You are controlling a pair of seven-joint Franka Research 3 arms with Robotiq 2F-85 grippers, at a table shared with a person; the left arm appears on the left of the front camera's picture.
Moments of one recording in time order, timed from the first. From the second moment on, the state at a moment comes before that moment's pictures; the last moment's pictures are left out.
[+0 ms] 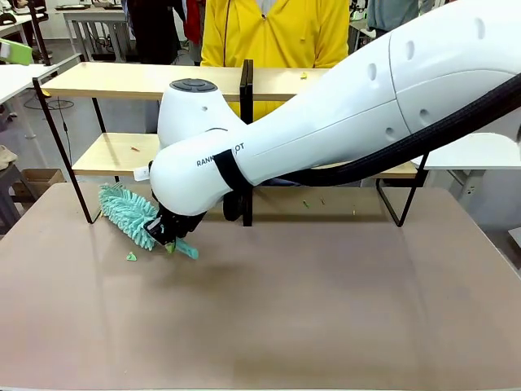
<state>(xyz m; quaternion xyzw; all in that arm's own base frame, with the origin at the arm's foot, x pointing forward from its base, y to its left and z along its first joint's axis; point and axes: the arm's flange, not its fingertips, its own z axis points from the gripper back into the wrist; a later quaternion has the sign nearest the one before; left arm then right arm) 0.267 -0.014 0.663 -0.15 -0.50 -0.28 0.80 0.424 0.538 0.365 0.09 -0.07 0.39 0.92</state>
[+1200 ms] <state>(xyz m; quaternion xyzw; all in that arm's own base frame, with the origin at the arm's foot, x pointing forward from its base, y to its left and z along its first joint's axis) 0.266 -0.014 0.663 -0.15 -0.50 -0.28 0.80 0.407 0.407 0.468 0.18 -0.05 0.63 0.75</state>
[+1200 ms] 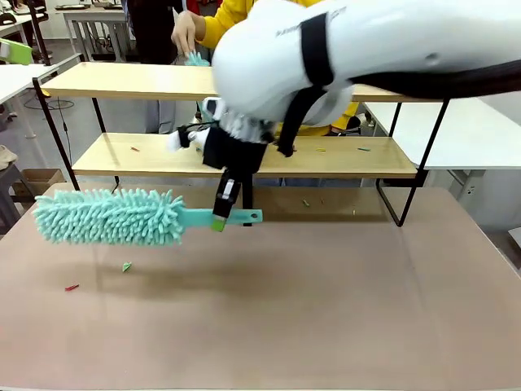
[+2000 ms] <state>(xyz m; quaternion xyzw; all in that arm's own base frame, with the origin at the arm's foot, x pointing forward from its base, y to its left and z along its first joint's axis) 0.266 -0.014 0.663 -0.15 -0.50 -0.28 0.80 0.286 0.198 0.472 0.31 -0.09 0.53 0.78</state>
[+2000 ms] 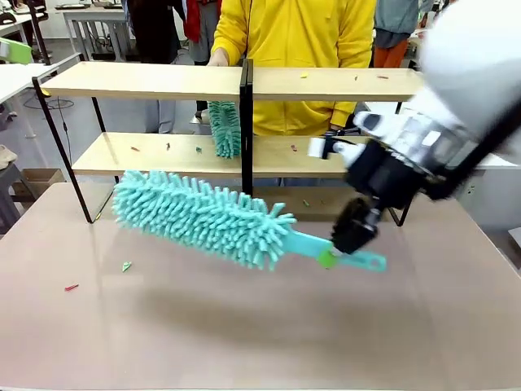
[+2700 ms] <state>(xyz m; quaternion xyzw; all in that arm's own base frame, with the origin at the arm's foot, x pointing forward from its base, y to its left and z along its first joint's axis) 0.267 -0.013 0.663 -0.15 -0.50 -0.28 0.80 0.222 0.069 0.590 0.32 -0.36 0.44 0.76</state>
